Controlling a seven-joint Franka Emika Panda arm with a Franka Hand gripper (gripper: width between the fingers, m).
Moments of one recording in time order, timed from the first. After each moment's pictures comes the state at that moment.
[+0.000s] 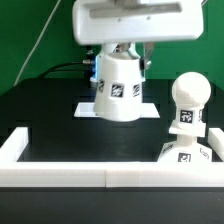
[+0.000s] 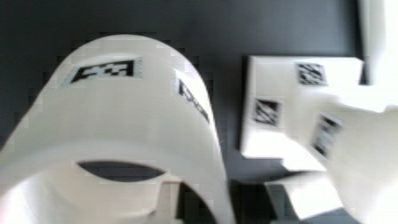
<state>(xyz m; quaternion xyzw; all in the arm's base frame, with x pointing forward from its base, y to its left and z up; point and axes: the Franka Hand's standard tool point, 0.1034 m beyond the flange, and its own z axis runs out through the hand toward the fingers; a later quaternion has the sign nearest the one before) 0.566 0.008 0.170 -0.99 0.14 0.02 0.05</state>
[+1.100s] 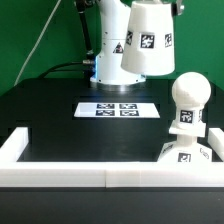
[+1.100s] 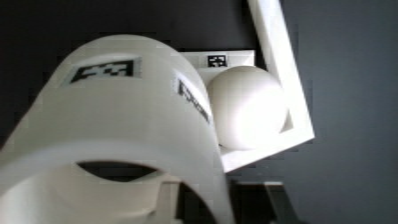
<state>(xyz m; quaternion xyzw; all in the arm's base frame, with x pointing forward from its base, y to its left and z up) 0.585 0.052 0.246 -0.98 0.17 0.05 0.08</state>
